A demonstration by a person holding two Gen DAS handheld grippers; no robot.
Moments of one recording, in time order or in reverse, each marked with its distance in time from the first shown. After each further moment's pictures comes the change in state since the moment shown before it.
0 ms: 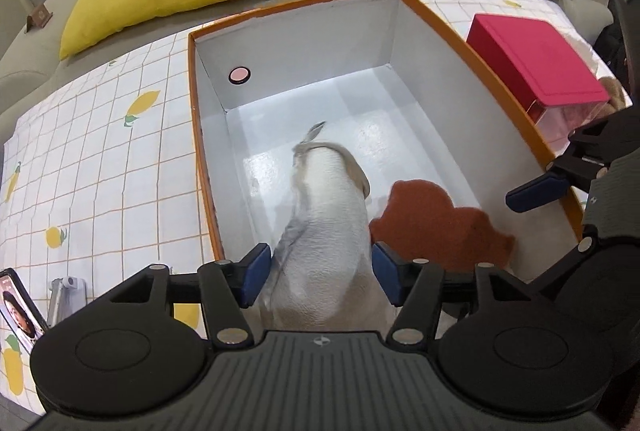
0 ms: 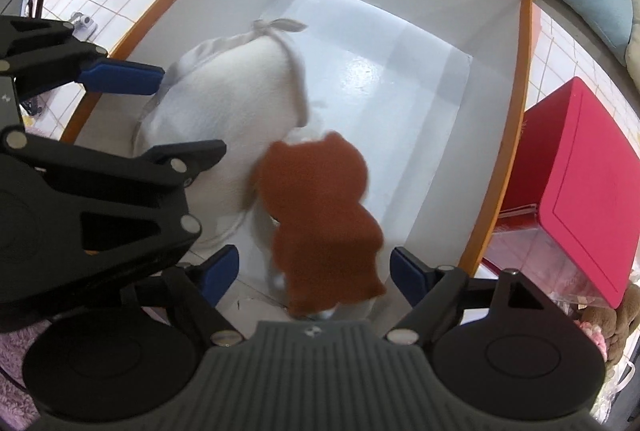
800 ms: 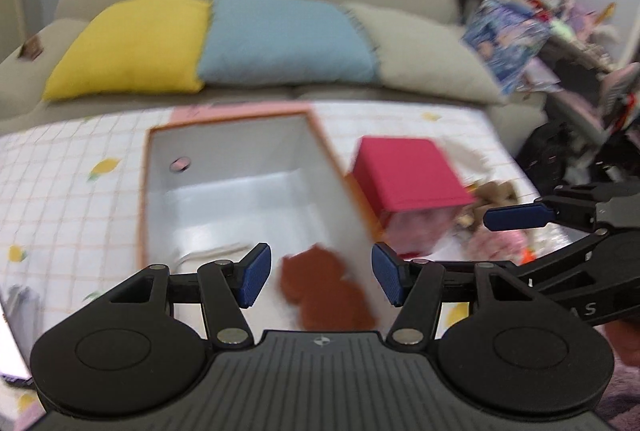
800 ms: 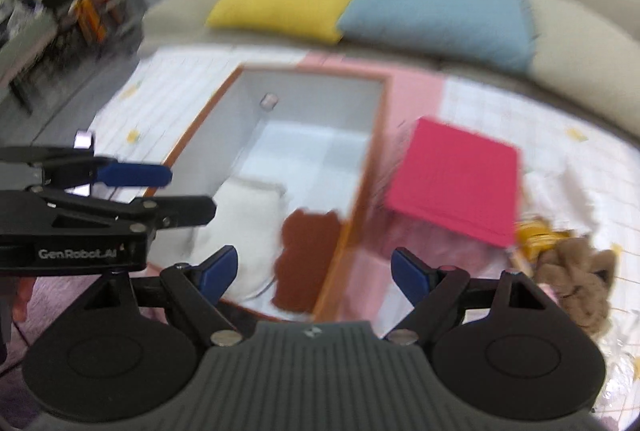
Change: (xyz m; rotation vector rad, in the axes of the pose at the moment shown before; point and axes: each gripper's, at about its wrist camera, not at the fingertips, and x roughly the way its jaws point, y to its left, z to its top) left arm -0.089 -0.050 -0.007 -0.088 -0.322 -0.200; right arm -0.118 -0.060 -0.107 0.231 -0.503 0.016
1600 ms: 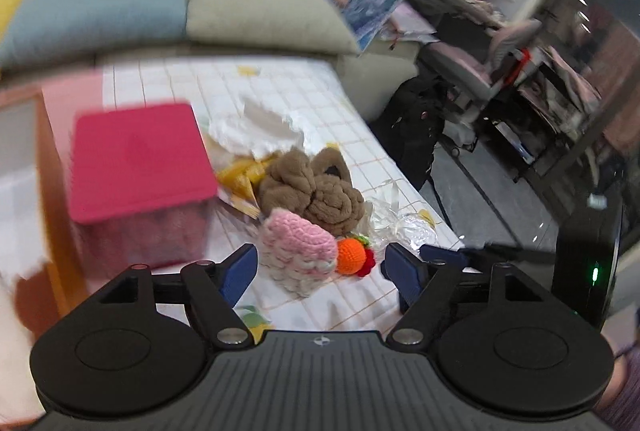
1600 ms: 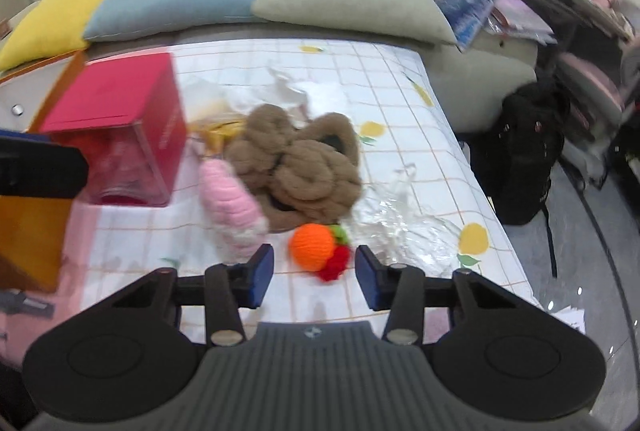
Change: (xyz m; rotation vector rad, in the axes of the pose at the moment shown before) left arm 0.120 -0.166 0.015 0.021 0.178 -0.343; right arm -0.020 -0.173 -0.122 0.298 0.027 -0.478
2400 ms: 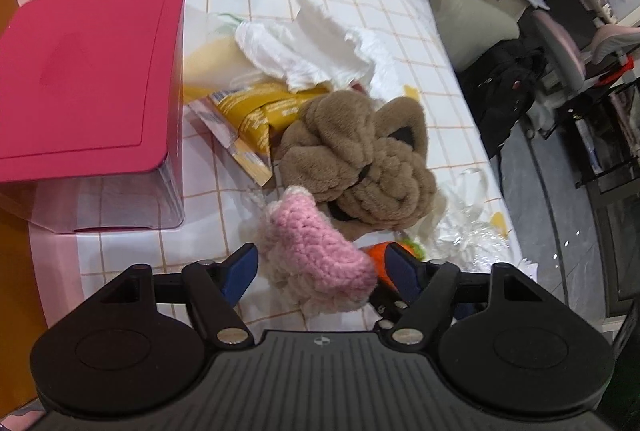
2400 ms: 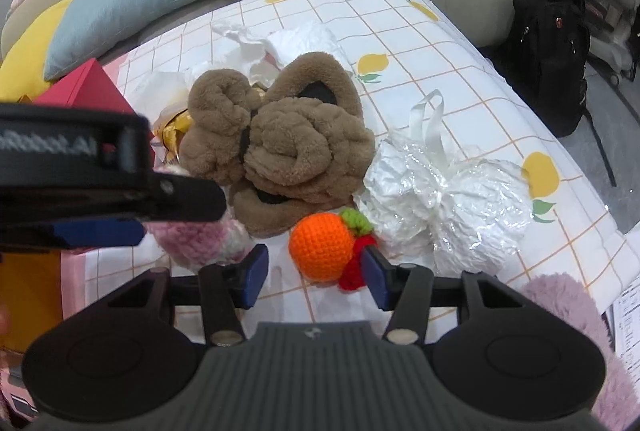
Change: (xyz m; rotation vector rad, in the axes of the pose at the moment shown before) left arm 0.110 0.013 0.021 -0.208 0.230 0.172; right arm 0.076 -0.019 0.002 0.264 0.121 0.118
